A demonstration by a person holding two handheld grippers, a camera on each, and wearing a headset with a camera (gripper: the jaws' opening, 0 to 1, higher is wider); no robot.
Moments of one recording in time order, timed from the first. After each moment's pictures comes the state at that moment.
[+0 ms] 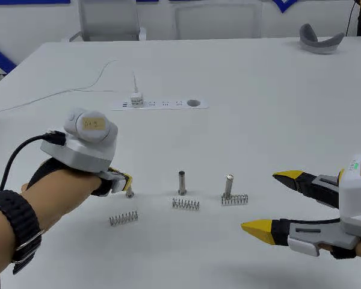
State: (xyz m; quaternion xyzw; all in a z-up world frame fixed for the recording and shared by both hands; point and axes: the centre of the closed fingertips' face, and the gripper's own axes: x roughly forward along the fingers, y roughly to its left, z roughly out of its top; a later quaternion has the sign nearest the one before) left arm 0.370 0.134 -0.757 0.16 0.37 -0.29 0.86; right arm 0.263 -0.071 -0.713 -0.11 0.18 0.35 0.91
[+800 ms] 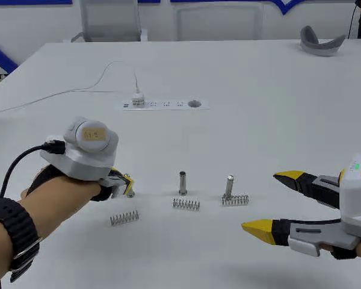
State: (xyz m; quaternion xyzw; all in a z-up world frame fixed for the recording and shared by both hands) left arm 0.368 0.137 -0.753 0.18 0.34 -0.30 0.87; right arm 0.263 -0.071 -0.712 -0.11 0.18 0.35 0.91
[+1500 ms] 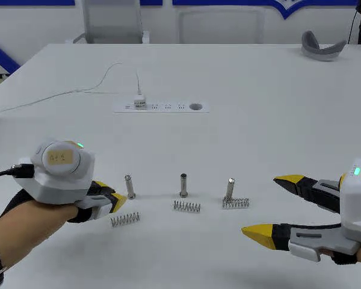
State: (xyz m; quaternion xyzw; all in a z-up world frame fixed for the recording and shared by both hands) left arm 0.336 0.151 -0.763 0.14 0.32 -0.36 0.87; right arm 0.260 -0.069 -0.711 -0.12 0.18 0.35 0.91
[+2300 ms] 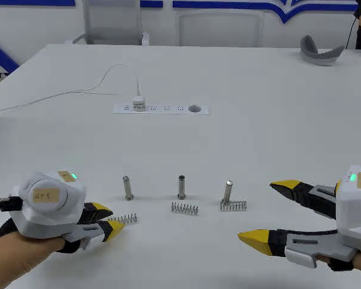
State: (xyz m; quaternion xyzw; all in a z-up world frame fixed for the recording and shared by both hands) left arm 0.316 0.153 -0.794 0.17 0.31 -0.40 0.85; right arm 0.257 -0.065 -0.712 -0.12 0.19 0.35 0.91
